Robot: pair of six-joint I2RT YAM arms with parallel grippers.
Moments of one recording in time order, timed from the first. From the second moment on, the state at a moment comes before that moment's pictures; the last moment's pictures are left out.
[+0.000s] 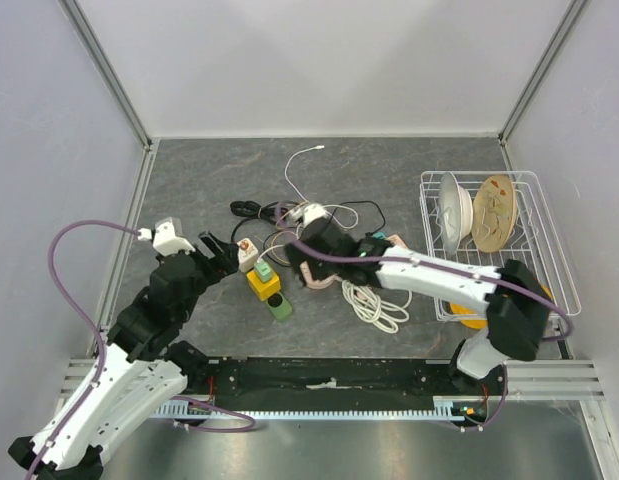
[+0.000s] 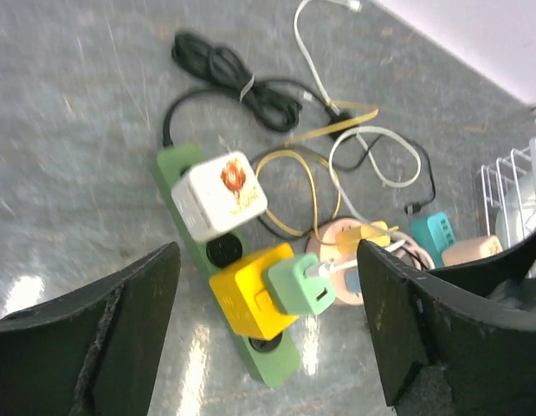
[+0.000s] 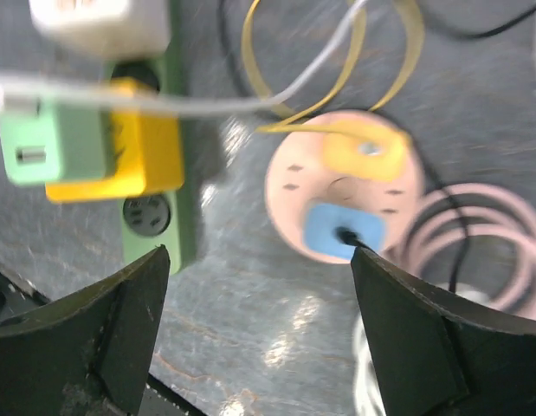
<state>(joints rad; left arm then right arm) -0.58 0.50 0.64 -0.58 -0.45 -0.78 1.06 1.64 1.18 -0.38 0.23 0.41</state>
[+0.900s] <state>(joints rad) -0.58 0.35 1.14 -0.29 -0.69 0.09 0.44 1.02 1.29 -0.37 0.51 0.25</state>
